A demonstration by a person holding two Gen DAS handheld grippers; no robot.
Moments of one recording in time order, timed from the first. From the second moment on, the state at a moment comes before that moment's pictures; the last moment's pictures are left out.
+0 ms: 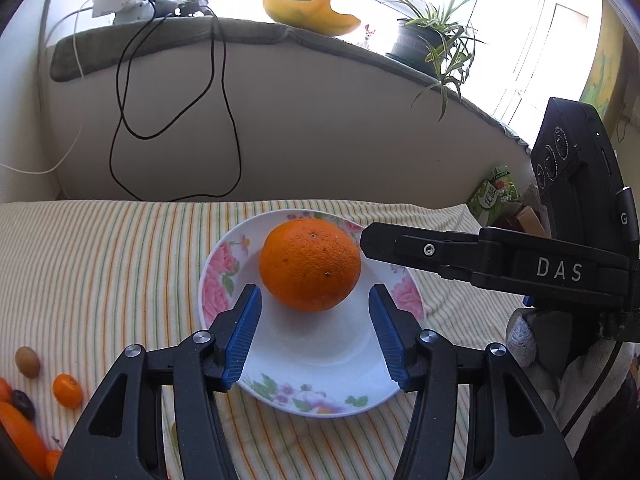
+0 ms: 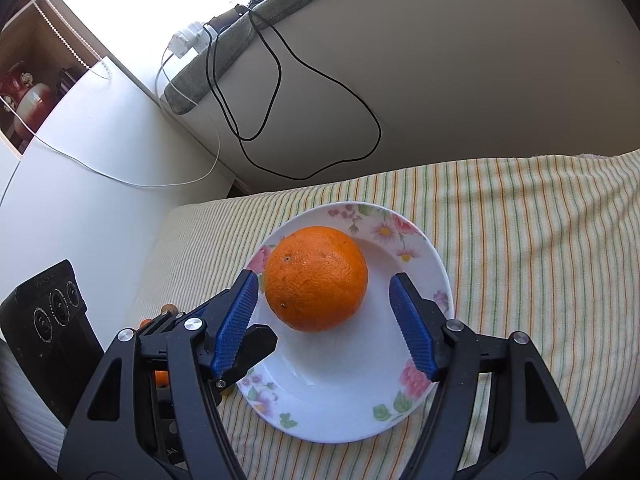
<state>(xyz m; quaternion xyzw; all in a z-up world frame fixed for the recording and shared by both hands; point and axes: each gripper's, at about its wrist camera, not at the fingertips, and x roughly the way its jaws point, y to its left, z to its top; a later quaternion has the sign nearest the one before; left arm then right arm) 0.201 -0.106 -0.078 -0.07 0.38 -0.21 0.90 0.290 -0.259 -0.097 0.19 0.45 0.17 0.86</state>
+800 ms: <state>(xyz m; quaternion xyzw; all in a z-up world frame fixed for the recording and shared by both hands) 0.094 -0.041 -0.044 -0.06 0.33 -0.15 0.93 0.176 -0.217 -0.057 0.11 0.38 0.17 0.90</state>
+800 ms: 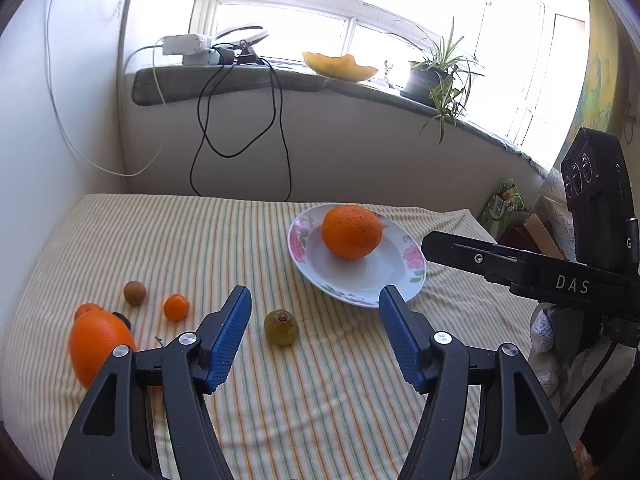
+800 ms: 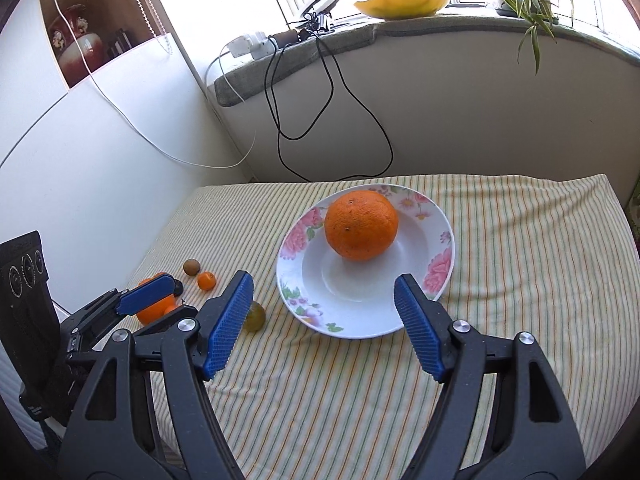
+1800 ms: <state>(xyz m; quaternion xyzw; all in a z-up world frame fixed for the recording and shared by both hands) 0.048 0.107 -0.099 -0.17 0.36 -0.04 0.92 0.177 -0.049 -0.078 0.05 0.44 0.32 0.84</state>
